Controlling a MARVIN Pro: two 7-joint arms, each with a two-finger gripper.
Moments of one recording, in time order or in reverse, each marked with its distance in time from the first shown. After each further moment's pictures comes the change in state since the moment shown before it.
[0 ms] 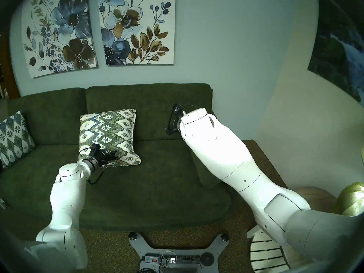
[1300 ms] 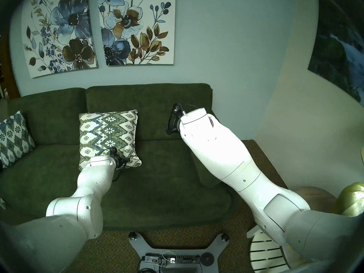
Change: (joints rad) left arm -0.313 -0.115 0.126 0.438 0.090 0.126 0.405; right arm 0.000 -0.005 0.000 0.001 0.012 0.000 -0.027
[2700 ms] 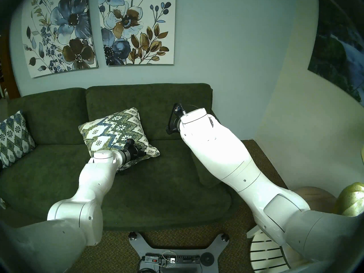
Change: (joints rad) left arm 0.084 0.000 0.117 -0.200 -0.020 -0.096 -0.483; right arm -0.001 0.000 0.000 -0.002 0.033 0.000 -0.035
